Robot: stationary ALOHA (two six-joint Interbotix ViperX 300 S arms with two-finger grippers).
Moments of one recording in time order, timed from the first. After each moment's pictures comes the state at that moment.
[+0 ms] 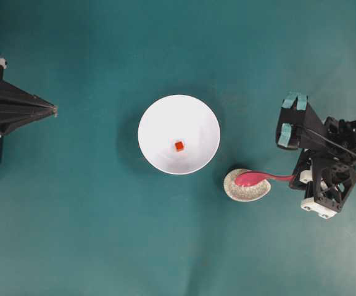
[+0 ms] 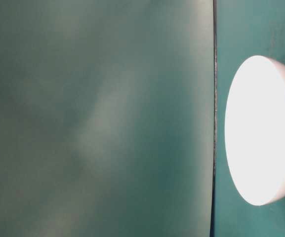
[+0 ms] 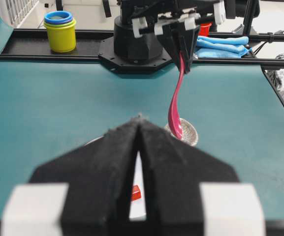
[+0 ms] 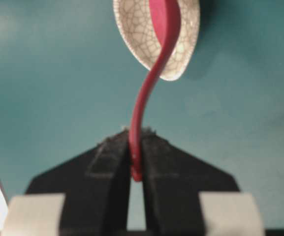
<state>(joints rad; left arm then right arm) 0.00 -1.00 1.17 0.01 -0.22 -0.02 0.17 -0.42 0.83 0.23 0.67 0.43</state>
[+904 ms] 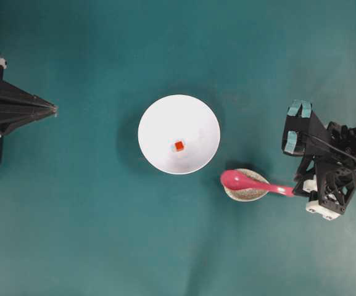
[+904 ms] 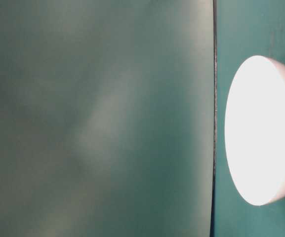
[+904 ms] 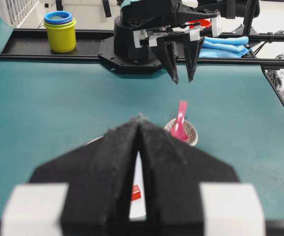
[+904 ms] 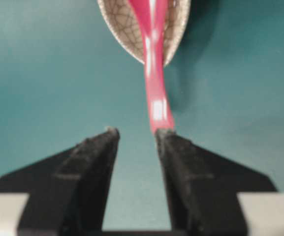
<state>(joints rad) 0.00 -1.00 1.17 0.01 -0.22 -0.02 0.20 -0.42 0.92 0.22 0.58 0.42</state>
